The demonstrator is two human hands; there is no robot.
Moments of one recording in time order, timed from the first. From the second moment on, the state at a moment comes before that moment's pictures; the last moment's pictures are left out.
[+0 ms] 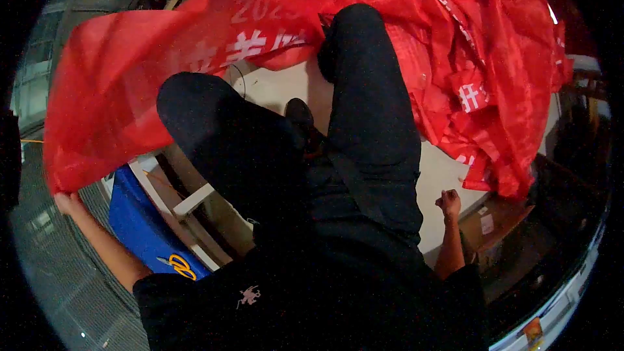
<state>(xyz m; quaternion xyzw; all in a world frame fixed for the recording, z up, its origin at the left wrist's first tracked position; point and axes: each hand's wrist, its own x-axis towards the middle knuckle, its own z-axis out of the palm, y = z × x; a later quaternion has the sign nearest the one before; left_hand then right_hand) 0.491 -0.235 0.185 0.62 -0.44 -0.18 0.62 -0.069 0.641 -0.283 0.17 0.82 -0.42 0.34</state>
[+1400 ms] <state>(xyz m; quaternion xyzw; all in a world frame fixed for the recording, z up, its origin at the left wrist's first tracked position) 0.016 -0.174 -0.403 0.67 -0.15 -0.72 0.05 0.003 0.626 -0.235 0.33 0.85 -0.17 0.38</state>
